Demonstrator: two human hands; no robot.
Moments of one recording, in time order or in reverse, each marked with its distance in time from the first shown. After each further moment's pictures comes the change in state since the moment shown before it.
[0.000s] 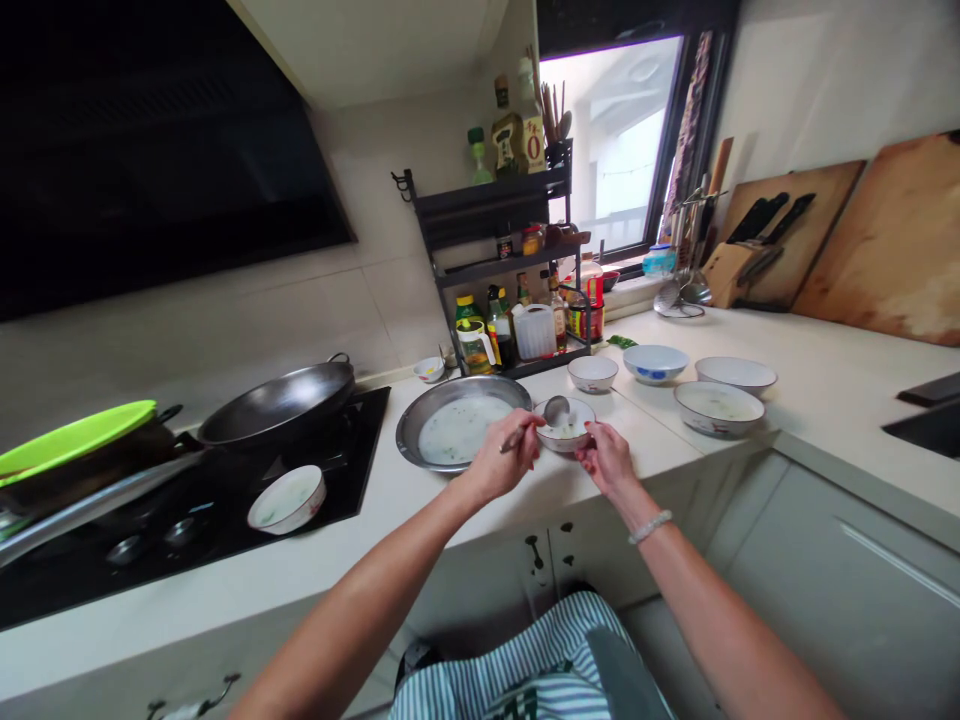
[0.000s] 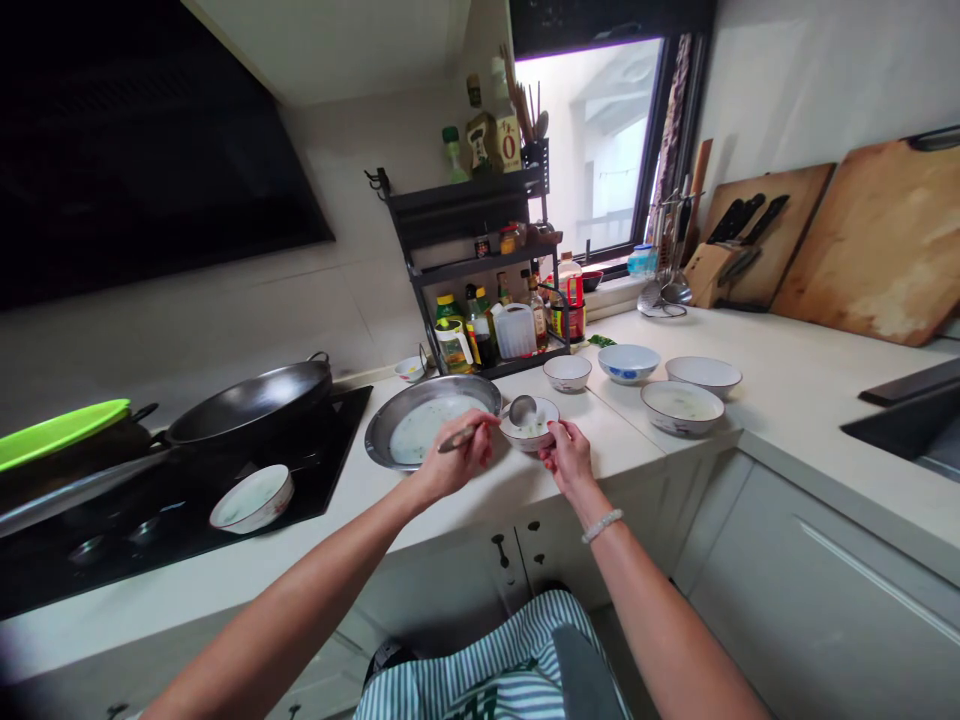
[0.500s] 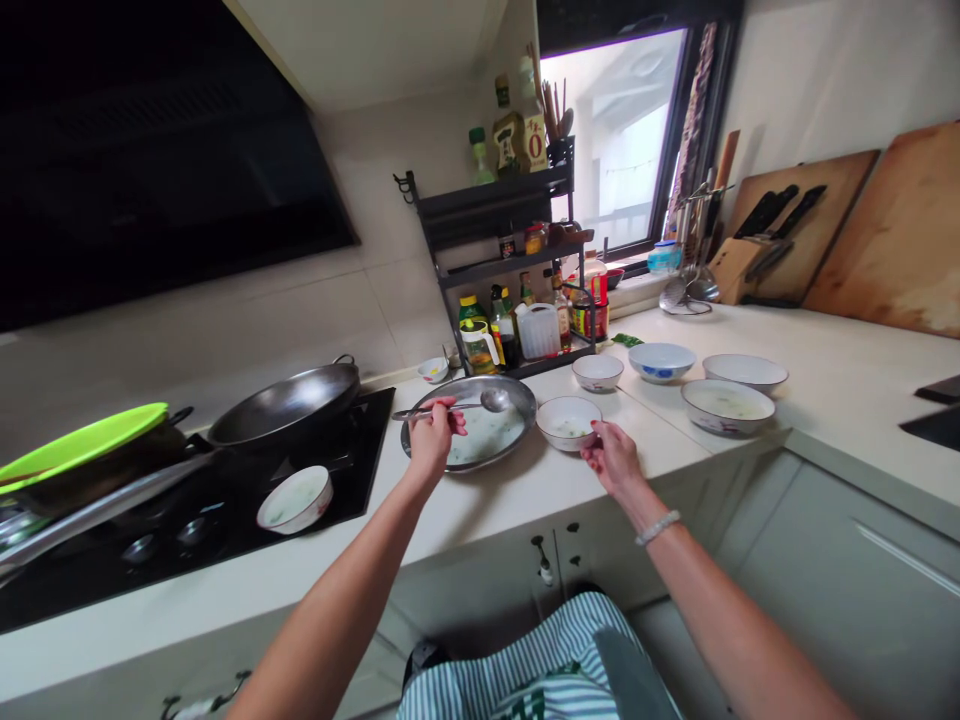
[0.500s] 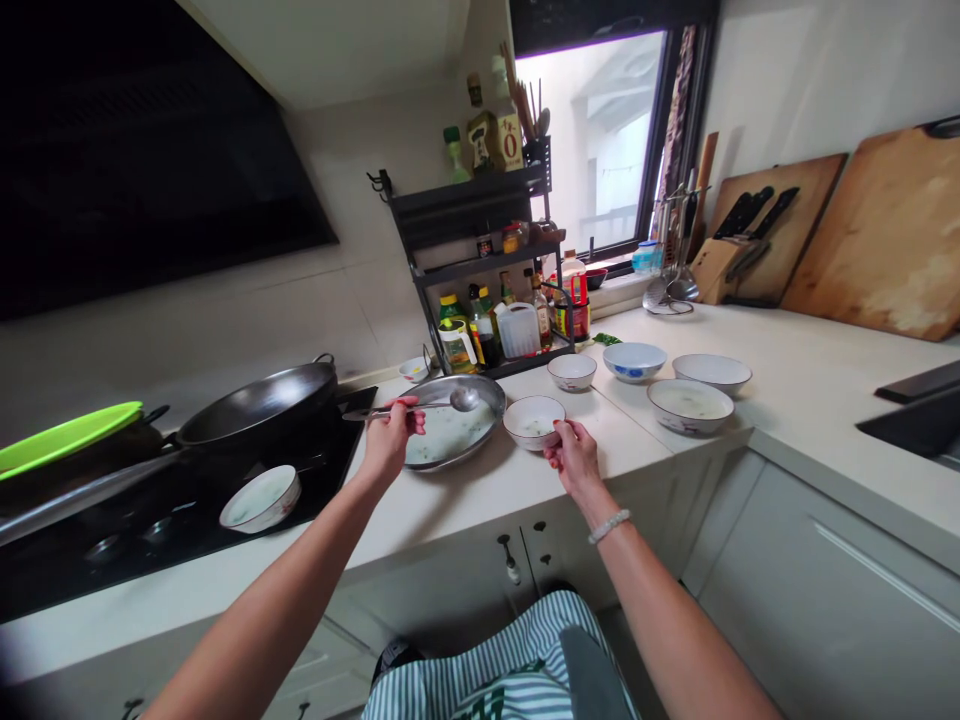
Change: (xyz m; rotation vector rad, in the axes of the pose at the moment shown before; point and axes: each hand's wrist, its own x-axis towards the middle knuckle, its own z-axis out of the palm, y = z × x) left_hand -0.004 -0.041 -0.063 -0.385 0.712 -0.453; right_hand 0.000 -0.002 0.000 0.016 0.006 0.004
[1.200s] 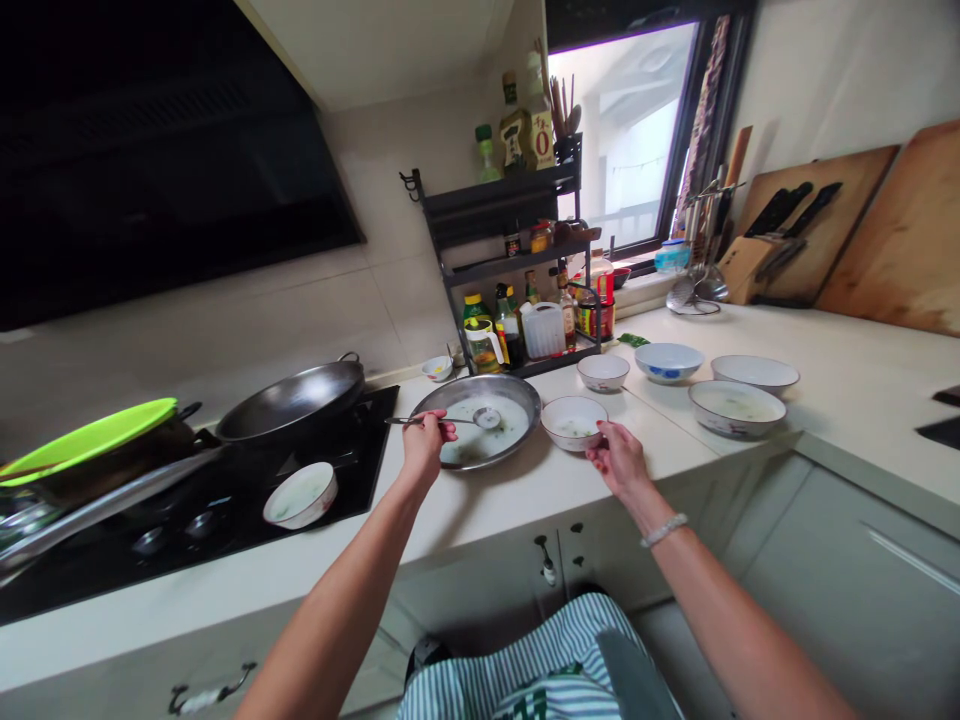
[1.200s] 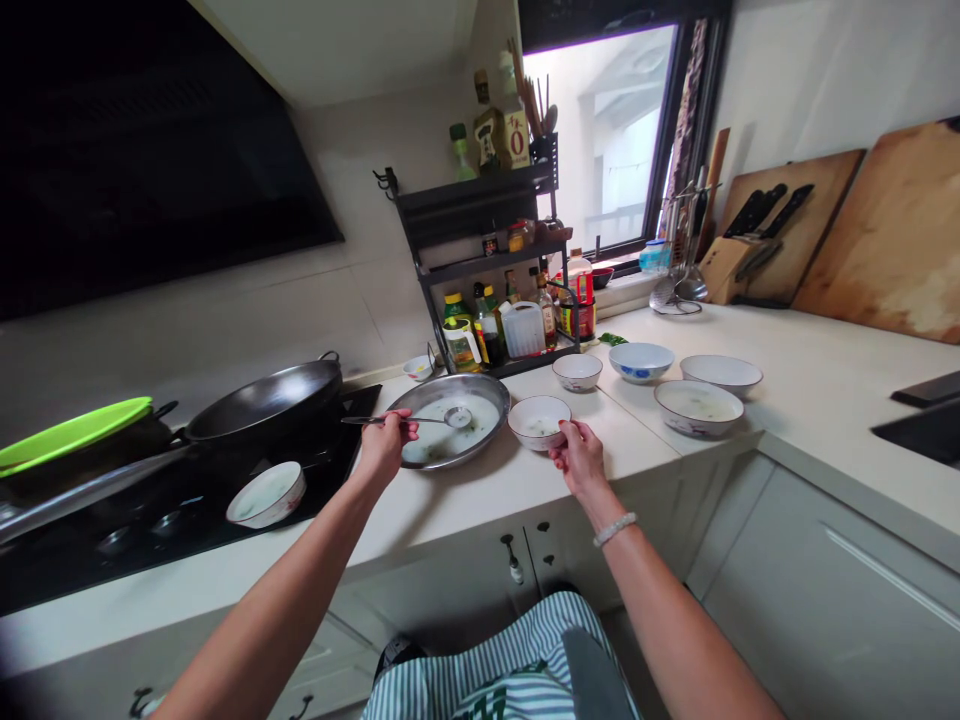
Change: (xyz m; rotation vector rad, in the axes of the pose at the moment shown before) left_hand 0.006 -0.010 -0.019 0.016 0.189 -0.188; right_hand -0.001 -0.001 0.000 0.006 0.001 -0.005
